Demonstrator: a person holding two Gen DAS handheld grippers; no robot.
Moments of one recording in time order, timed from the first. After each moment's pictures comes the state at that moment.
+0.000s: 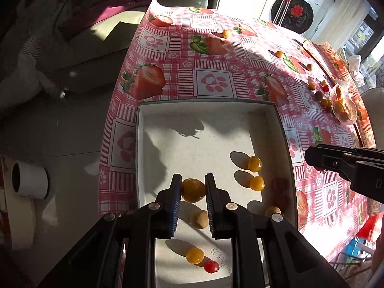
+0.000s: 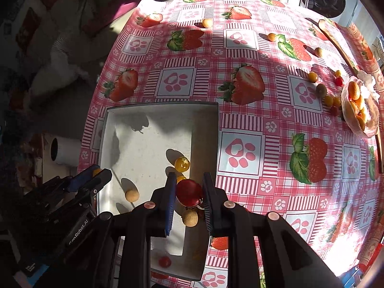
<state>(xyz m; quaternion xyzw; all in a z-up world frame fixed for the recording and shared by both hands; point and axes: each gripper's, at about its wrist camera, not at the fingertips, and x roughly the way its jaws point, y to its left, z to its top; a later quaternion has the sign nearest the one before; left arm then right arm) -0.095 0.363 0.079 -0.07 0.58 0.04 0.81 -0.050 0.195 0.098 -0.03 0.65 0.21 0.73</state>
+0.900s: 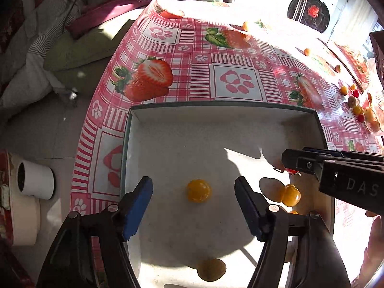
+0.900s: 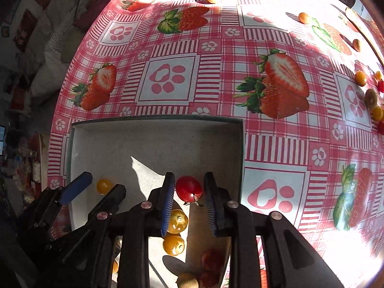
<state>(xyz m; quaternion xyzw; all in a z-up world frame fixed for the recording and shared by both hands) -0.067 0.364 0.032 -0.05 0.56 0.08 0.82 -0.006 0.222 0.020 -0.01 0.66 0.22 0.72</state>
